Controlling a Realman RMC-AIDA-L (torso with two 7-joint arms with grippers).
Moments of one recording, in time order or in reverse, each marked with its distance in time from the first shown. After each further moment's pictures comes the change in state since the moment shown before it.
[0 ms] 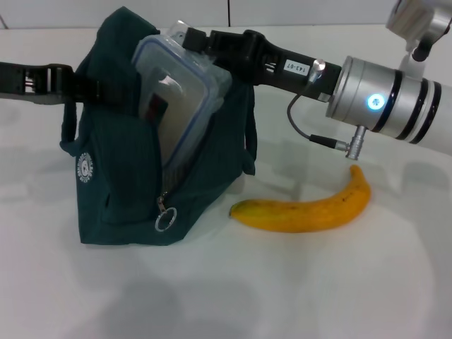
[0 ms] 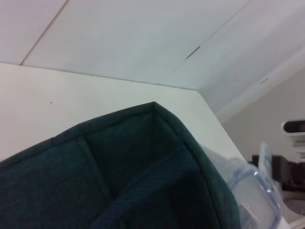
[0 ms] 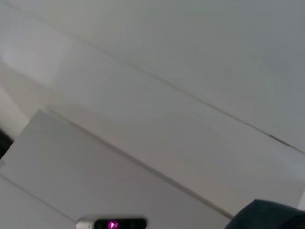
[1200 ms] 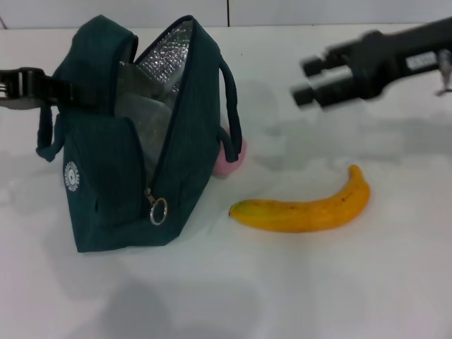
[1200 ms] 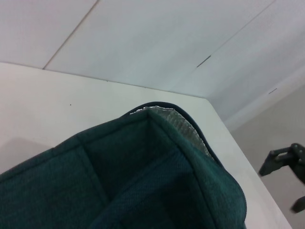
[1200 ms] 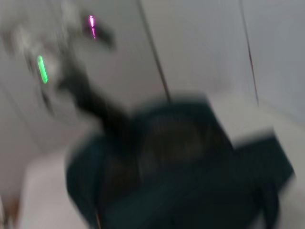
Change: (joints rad) left arm 0.048 0.035 -0.005 0.002 -0.035 0.003 -0.004; right arm -0.140 -0.220 0.702 -0.690 -1.379 -0.180 0.232
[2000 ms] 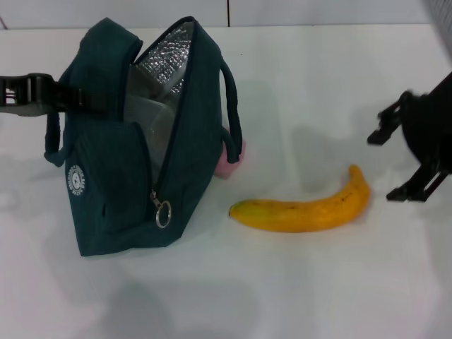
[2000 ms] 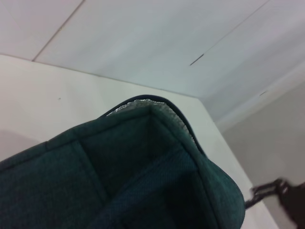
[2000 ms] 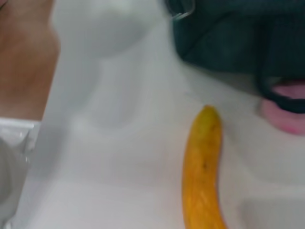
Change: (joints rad) left arm 0.008 -0.021 -0.001 -0.003 -0.005 0.007 -0.003; right arm 0.160 0.133 0.113 -0.309 -0.836 -0.484 -0.198
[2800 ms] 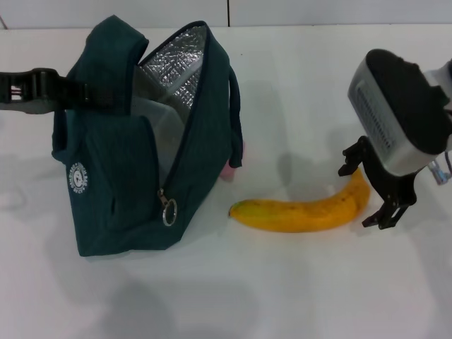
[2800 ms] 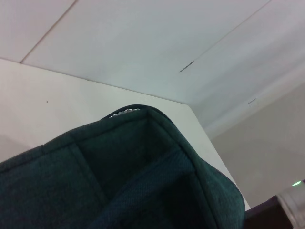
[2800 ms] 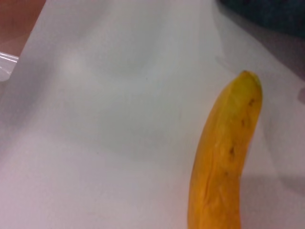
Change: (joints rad) left arm 0.003 -0.012 -0.002 -0.011 -0.036 -0.002 -0.014; right arm -0.055 0.080 -0.253 0.123 -0.103 0.291 -0.151
